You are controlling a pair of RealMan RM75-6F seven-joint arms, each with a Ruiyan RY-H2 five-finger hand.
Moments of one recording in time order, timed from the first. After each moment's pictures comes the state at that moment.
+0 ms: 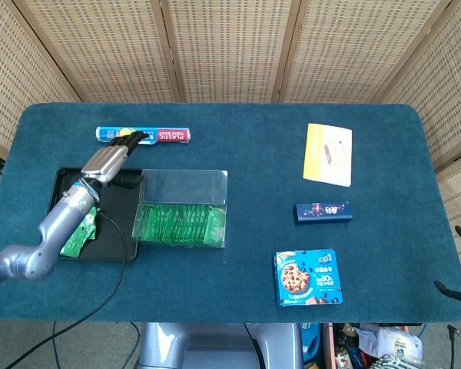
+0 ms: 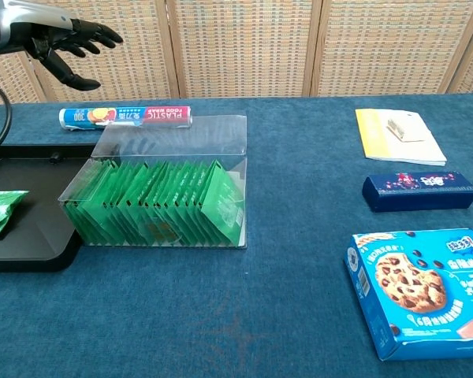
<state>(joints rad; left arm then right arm) -0.92 -1.14 -0.23 -1.53 0.87 0.66 0.01 0.01 -1.07 0.10 -1.52 -1.37 1.45 0.08</state>
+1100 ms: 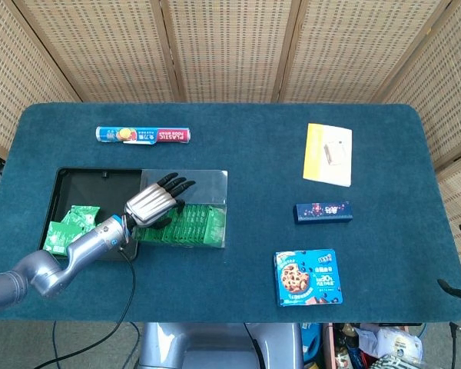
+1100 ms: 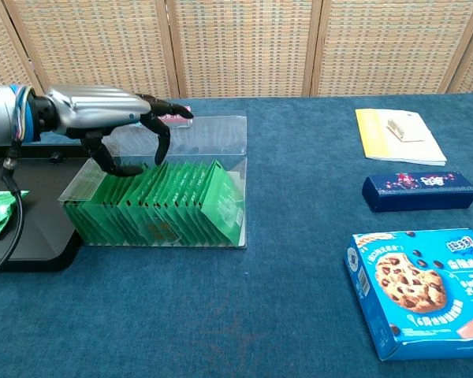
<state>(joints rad) -0.92 -1.37 -0.05 -1.32 1.57 0.79 -0.04 0.02 -1.07 0.11 -1.51 -1.34 1.43 0.07</state>
